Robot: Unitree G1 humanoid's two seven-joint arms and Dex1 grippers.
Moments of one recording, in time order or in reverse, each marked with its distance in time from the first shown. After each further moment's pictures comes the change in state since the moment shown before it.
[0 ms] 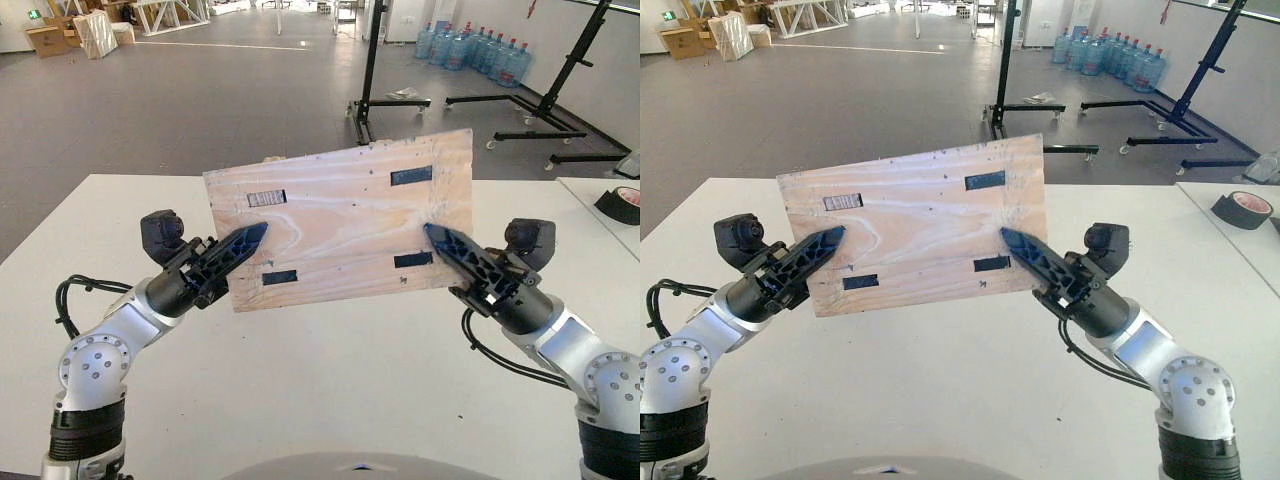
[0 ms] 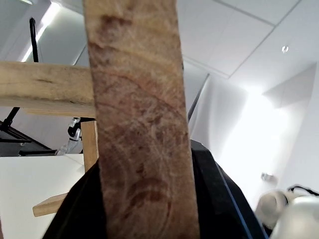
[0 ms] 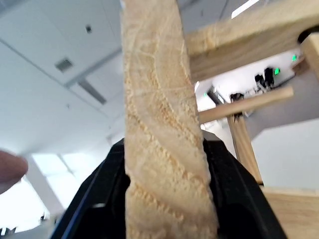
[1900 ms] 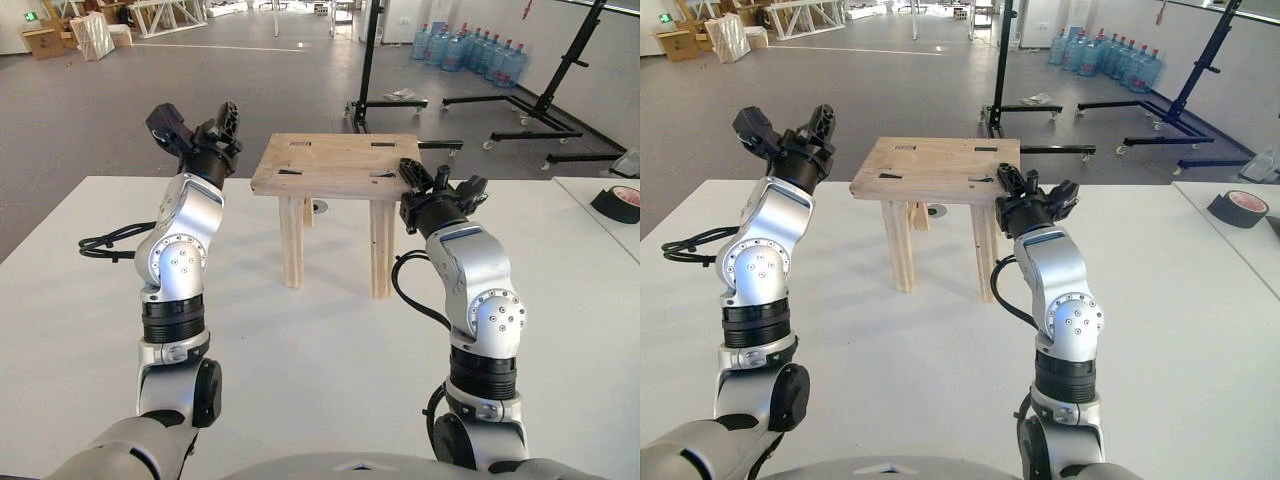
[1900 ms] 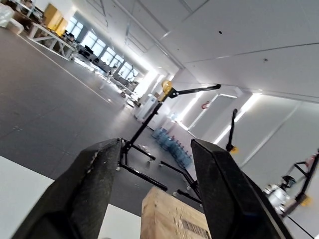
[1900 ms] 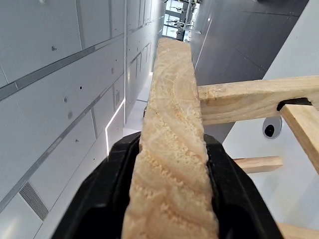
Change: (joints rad) left arm -0.553 -0.282 -0.018 0.266 0.582 -0.239 1.023; right arm -0.412 0.467 0.128 0.146 -0.247 -0.445 -1.159
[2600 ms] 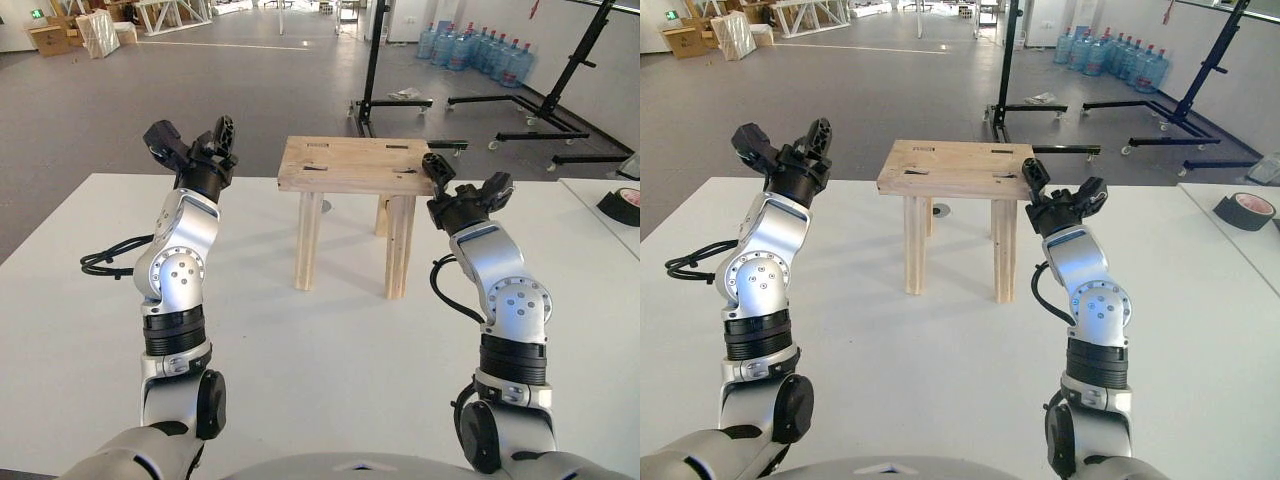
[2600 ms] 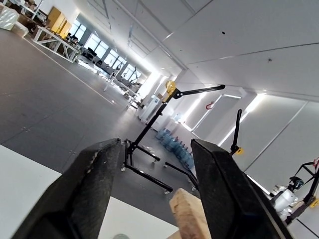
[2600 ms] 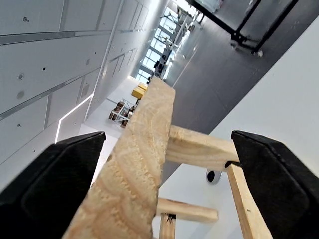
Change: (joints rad) left arm 0.054 -0.031 0.045 -0.008 0.080 0.002 -0.095; right arm -0.041 -0.131 -0.141 0.168 -0.275 0.141 0.246
